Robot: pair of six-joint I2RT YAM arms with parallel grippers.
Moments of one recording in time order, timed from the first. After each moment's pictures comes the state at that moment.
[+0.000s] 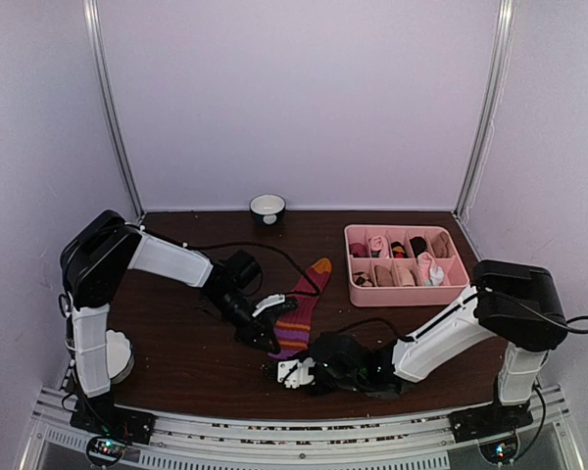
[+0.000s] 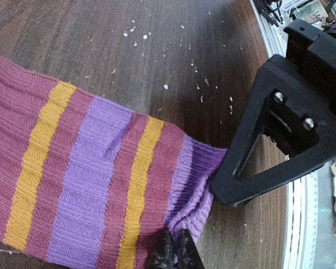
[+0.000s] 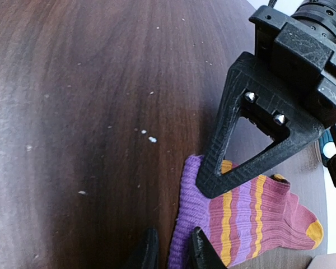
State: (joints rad) left arm -0.72 2.05 1.19 -0.49 0.83 0.51; right arm 1.27 1.90 0.76 0.52 0.27 -0.59
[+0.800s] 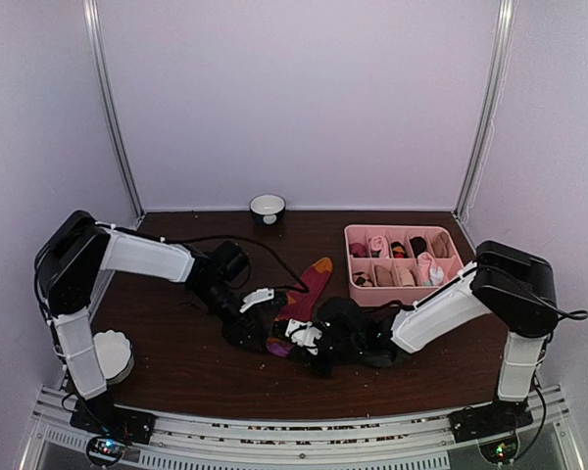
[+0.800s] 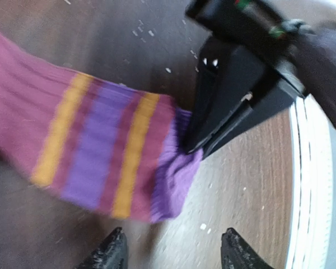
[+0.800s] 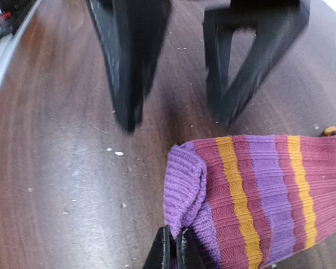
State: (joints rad) left arm -0.70 1.90 1.12 -0.54 0.73 0.57; right arm 1.09 1.91 0.84 0.39 -0.16 -0.17
